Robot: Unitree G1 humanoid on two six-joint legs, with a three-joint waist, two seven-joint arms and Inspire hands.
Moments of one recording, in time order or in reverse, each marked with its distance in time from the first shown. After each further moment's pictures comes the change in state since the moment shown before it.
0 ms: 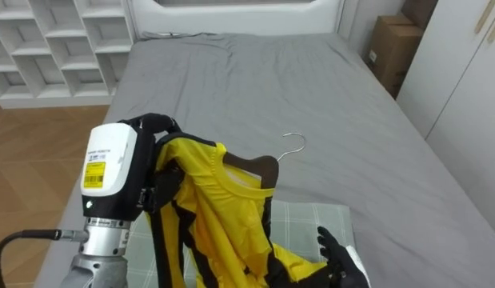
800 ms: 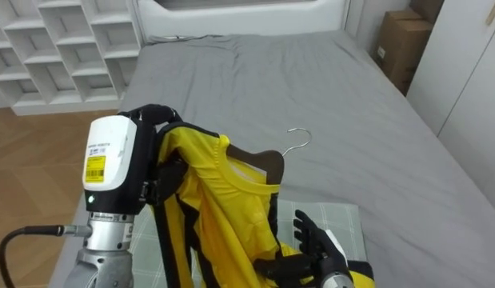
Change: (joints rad) left arm -0.021 -0.025 0.001 -0.001 0.007 -0.001 0.013; right arm -0.084 0.028 0.043 0.004 0.147 -0.003 0.061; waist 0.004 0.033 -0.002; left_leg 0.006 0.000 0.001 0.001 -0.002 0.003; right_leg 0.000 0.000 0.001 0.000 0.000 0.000
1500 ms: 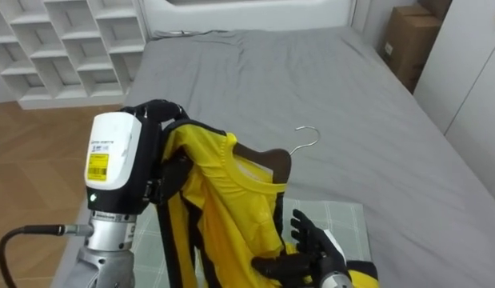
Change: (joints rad) left arm 0.000 0.002 -0.002 -0.072 0.071 -0.029 0.000; right arm -0.004 -0.001 0.003 0.000 0.031 -0.001 0.016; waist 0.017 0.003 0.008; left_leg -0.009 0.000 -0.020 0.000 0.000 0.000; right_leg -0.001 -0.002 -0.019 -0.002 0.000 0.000
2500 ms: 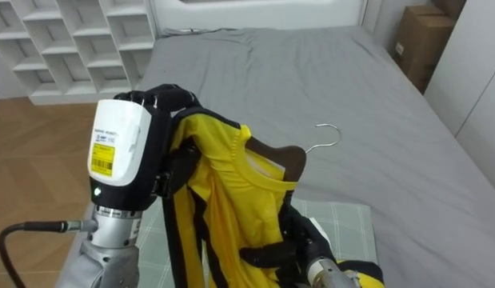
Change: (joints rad) left arm -0.031 0.019 -0.049 -0.010 0.038 0.000 0.041; right arm -0.113 0.015 0.071 0.095 0.048 0.000 0.003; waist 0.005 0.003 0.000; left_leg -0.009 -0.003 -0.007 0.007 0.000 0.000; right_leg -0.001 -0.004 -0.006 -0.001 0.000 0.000
